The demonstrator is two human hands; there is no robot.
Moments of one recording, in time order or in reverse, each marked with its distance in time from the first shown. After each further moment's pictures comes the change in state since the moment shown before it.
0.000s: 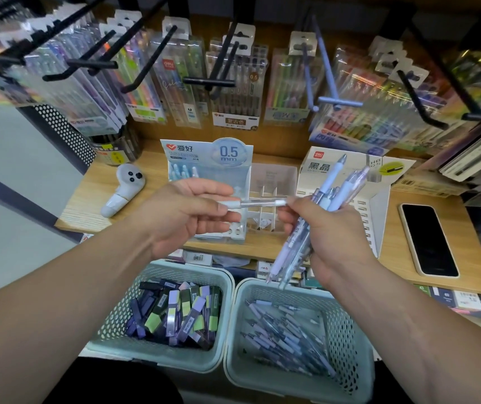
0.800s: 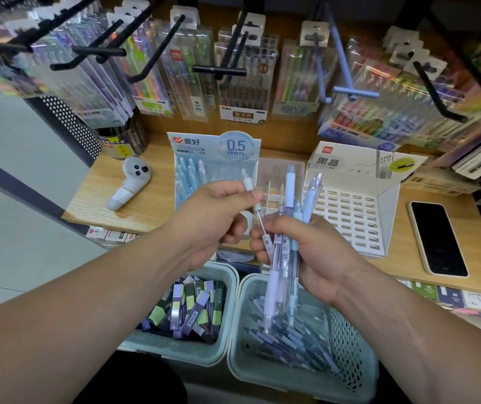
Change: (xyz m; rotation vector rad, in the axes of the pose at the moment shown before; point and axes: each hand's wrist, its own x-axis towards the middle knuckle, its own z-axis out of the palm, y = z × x) left_hand -0.008 -0.013 0.044 0.168 0.124 0.012; right_hand -0.018 0.007 0.006 -0.123 -0.388 0.269
